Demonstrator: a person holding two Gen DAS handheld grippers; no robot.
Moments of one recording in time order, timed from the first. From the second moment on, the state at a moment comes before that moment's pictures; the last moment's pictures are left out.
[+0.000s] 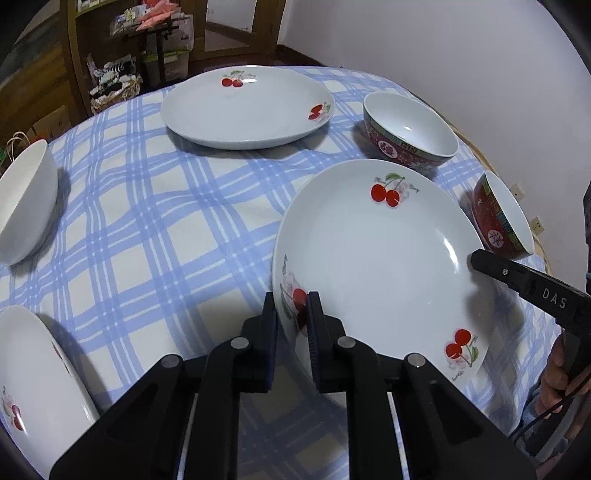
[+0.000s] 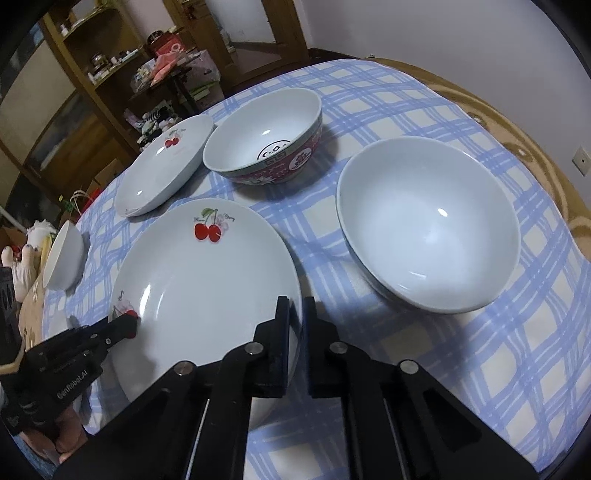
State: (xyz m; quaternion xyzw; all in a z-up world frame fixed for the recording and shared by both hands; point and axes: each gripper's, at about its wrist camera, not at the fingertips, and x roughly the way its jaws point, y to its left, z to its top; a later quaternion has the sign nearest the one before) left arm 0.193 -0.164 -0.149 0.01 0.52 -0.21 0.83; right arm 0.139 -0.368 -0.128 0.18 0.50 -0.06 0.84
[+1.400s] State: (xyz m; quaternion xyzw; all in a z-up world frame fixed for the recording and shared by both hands) left arm 0.174 -0.141 -0.143 -0.03 0.56 -0.22 0.80; right arm 0.107 -0.350 -0.102 0.18 0.50 -0.05 0.85
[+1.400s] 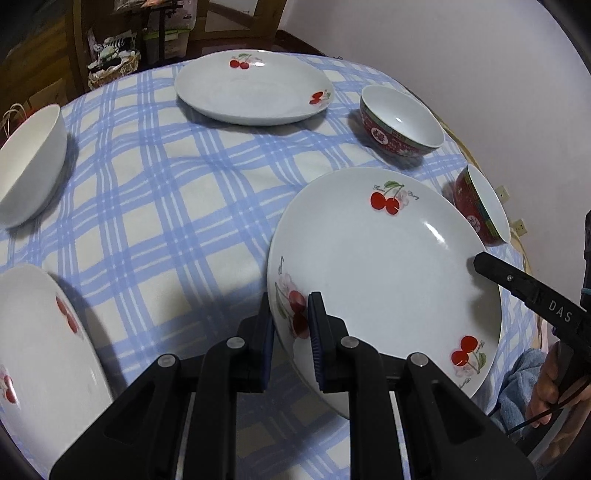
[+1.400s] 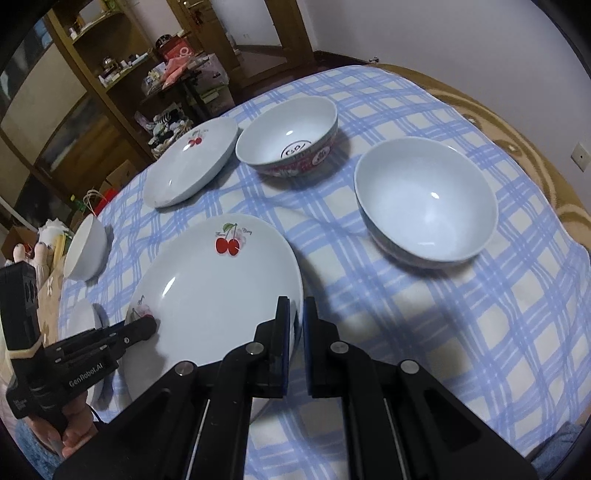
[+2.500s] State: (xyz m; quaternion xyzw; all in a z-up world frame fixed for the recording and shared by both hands) left arm 0.128 -0.151 -0.159 0.02 0.58 -0.21 0.79; right arm 0.063 -0.344 -0.123 0.17 0.56 -0.07 0.81
